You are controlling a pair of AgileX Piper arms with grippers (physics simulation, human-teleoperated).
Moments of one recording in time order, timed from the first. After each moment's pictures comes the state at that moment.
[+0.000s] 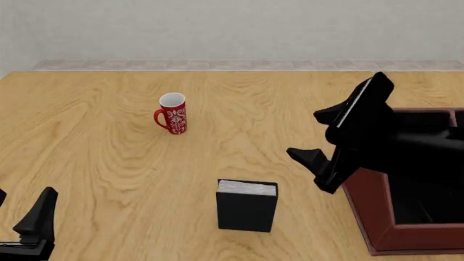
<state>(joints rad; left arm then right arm) 0.00 0.00 0.00 0.00 0.00 0.61 0.99 -0.82 0.44 -0.44</state>
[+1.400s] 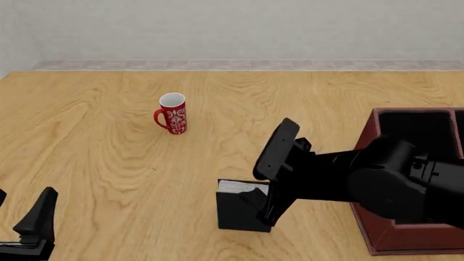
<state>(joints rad) 0.00 0.00 0.00 0.00 0.00 0.81 1.28 -0.82 0.39 -0.31</state>
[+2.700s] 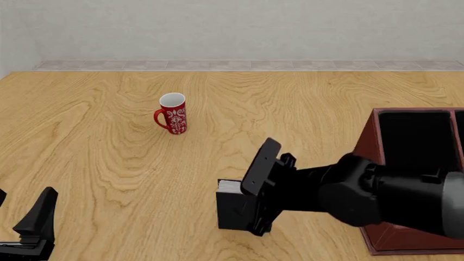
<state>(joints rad) 0.00 0.00 0.00 0.00 0.00 0.82 1.42 -0.77 0.26 -0.32</state>
